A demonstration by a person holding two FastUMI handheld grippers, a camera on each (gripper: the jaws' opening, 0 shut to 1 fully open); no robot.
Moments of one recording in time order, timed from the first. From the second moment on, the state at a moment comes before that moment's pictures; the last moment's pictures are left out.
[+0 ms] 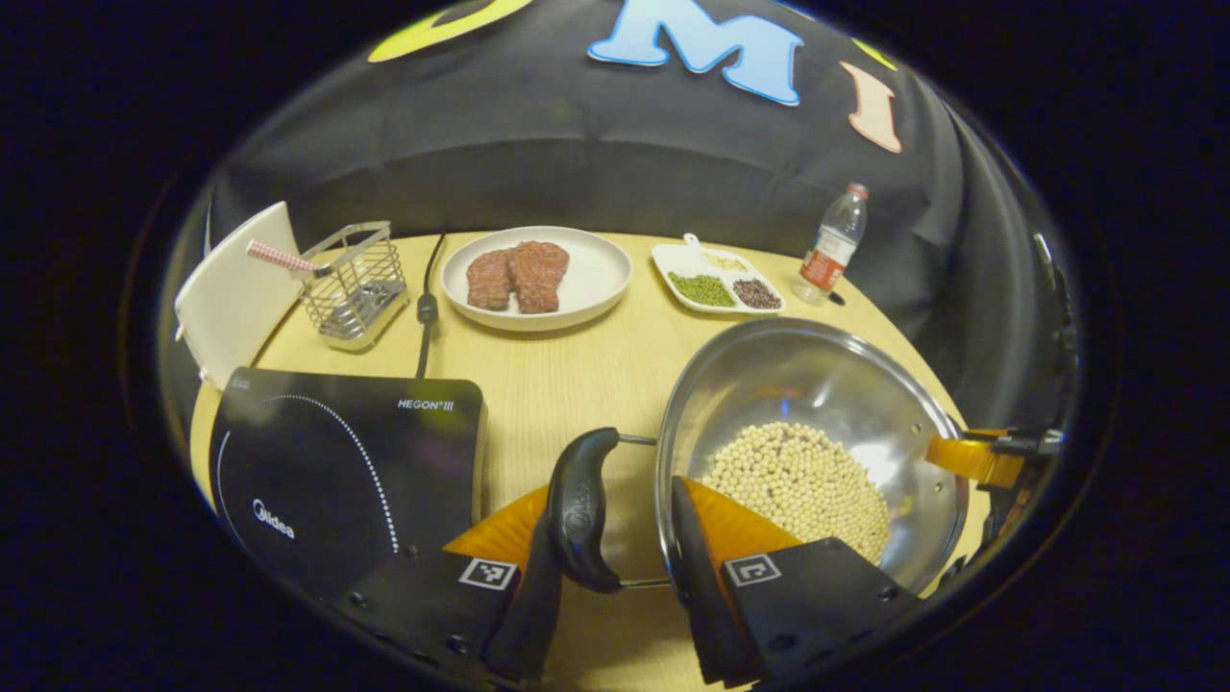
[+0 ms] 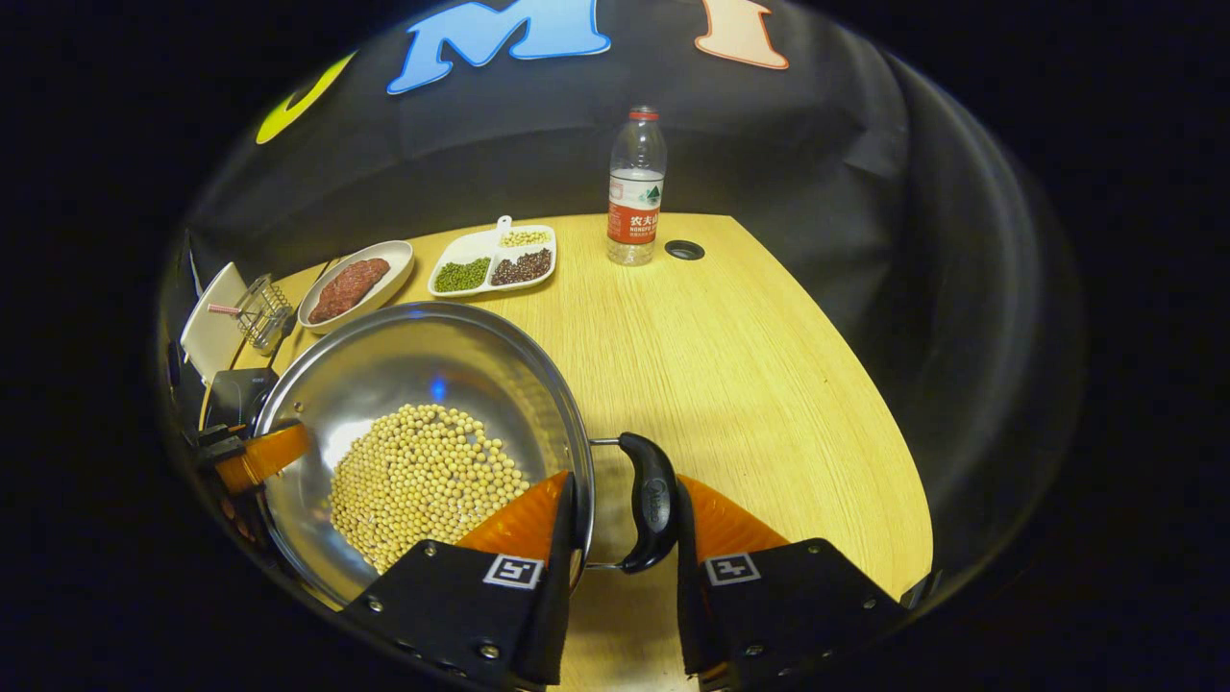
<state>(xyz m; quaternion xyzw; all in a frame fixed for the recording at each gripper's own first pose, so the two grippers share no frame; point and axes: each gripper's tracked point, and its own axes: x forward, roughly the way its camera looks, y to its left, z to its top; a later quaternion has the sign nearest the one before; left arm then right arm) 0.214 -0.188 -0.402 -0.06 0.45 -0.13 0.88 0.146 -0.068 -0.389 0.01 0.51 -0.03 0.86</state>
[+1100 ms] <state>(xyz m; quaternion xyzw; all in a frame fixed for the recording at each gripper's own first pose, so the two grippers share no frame) 0.191 -0.159 -0.366 -0.07 0.40 -0.03 0.91 0.102 -0.015 -0.299 0.00 0.46 0.06 0.88</state>
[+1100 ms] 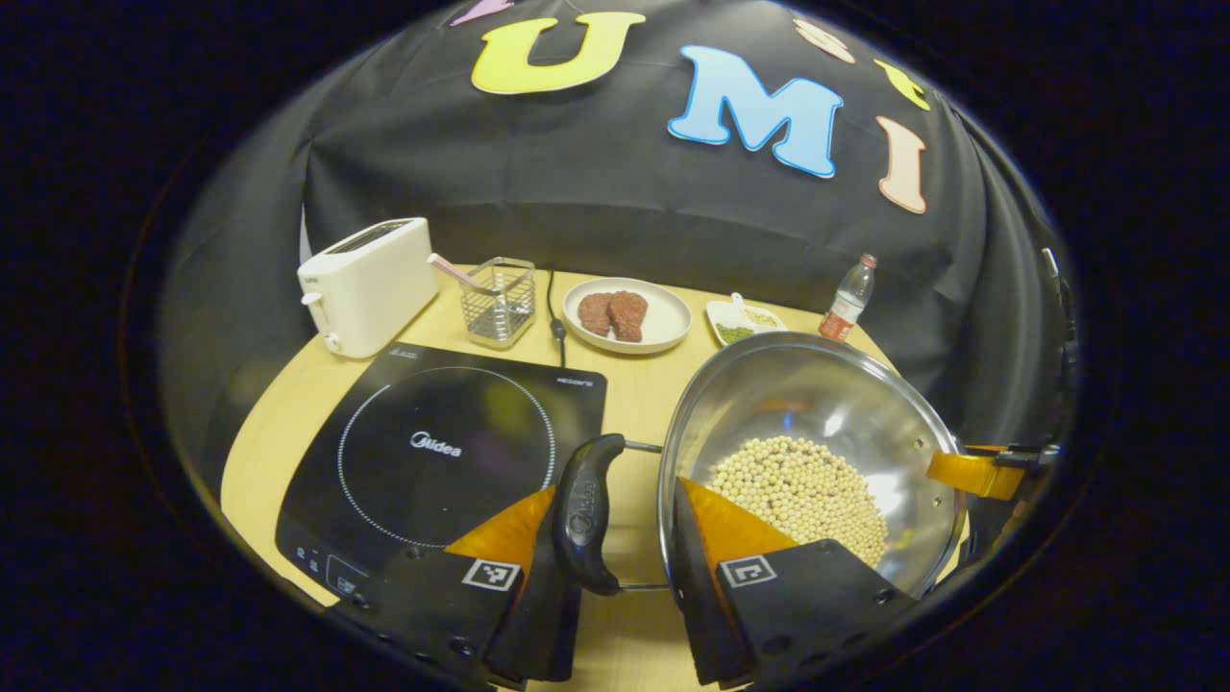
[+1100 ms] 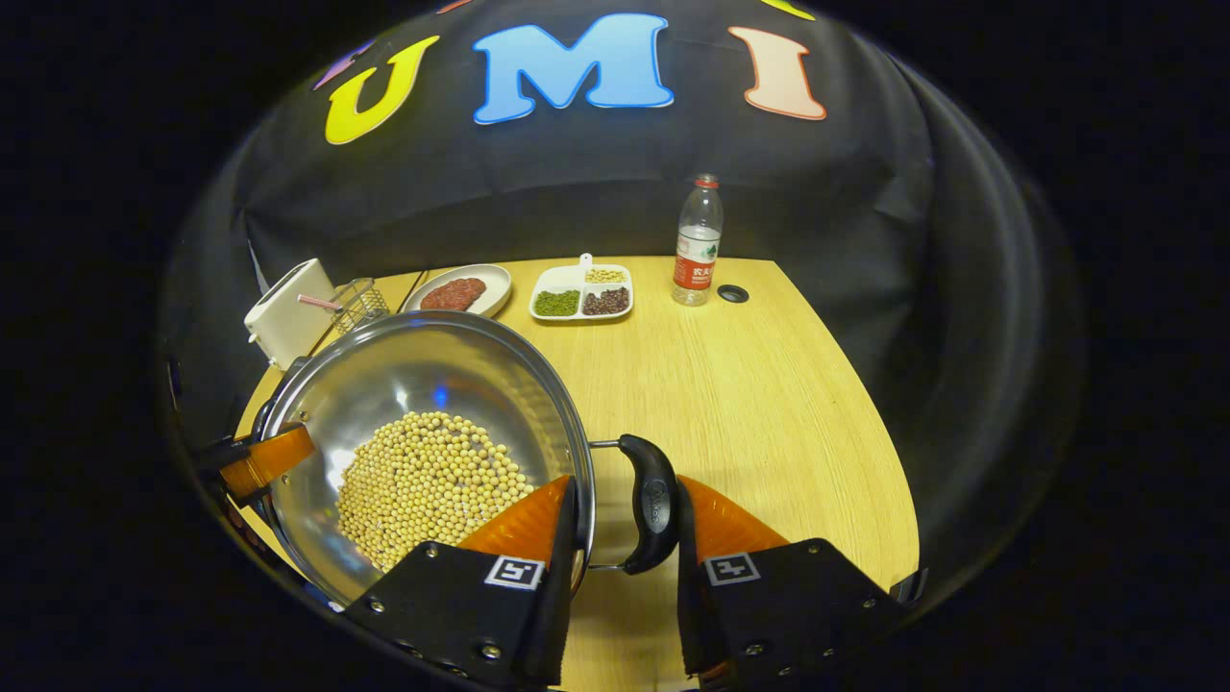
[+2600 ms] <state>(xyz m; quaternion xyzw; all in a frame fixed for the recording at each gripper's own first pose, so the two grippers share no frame) 0.190 -0.135 -0.371 -0.06 0.44 -0.03 0.90 0.108 0.221 -0.312 -0.01 0.49 0.07 0.87</state>
